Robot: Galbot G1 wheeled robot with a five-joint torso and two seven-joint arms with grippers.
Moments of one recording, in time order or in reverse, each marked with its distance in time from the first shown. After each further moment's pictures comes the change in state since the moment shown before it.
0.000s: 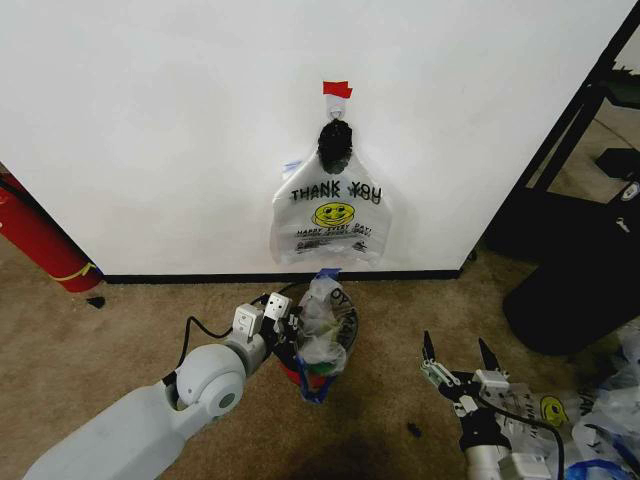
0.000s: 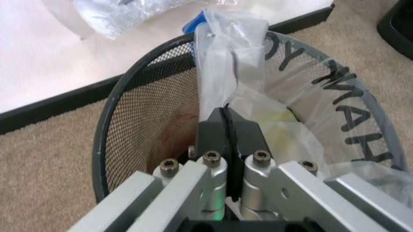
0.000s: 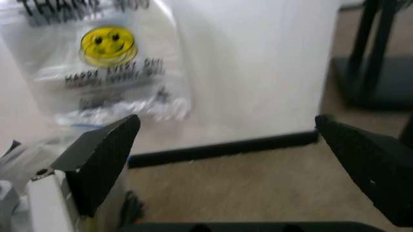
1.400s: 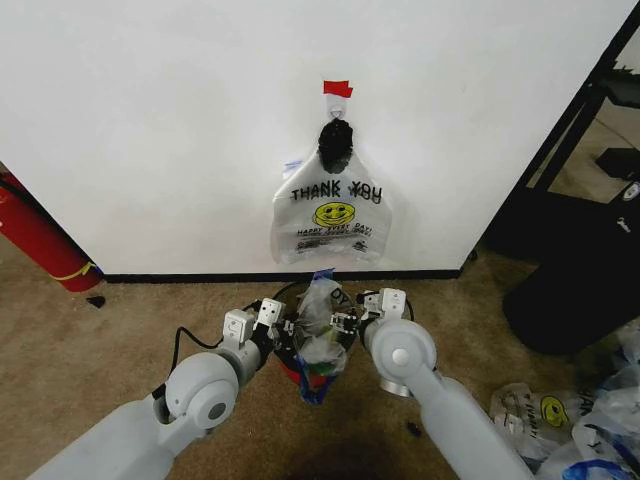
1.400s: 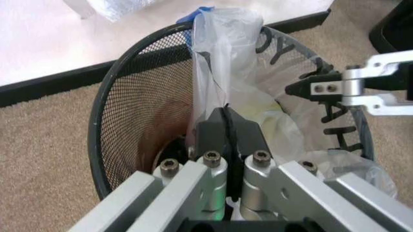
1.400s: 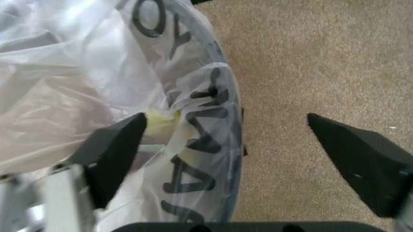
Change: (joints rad) left arm 0.073 -0.011 -0.060 -0.054 -0.055 0.020 -0.038; right arm 0.872 -0.011 -0.454 -0.267 0.966 -0.849 0.876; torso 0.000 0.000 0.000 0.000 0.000
